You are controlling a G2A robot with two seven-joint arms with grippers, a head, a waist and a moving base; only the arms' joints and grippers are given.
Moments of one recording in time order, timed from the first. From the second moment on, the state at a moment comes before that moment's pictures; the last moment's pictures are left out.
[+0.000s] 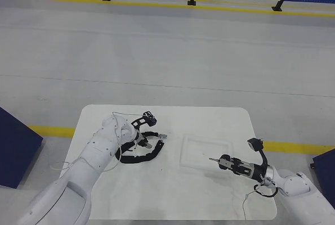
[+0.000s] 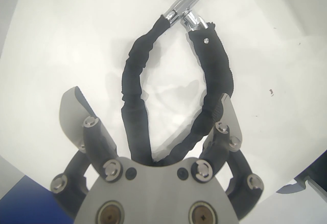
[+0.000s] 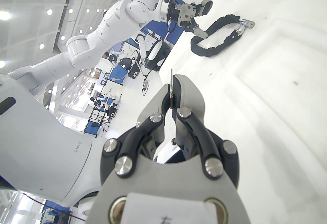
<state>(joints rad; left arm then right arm) 0.38 -1.51 -0.66 -0.41 1.13 -0.60 -0.61 -1.26 -0.83 1.25 -1.27 0.35 -0.90 0.92</state>
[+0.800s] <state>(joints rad) 0.33 -1.60 -0.61 -0.26 1.16 -0.56 -0.59 -1.26 -0.83 1.25 -1.27 0.35 -0.90 0.92</state>
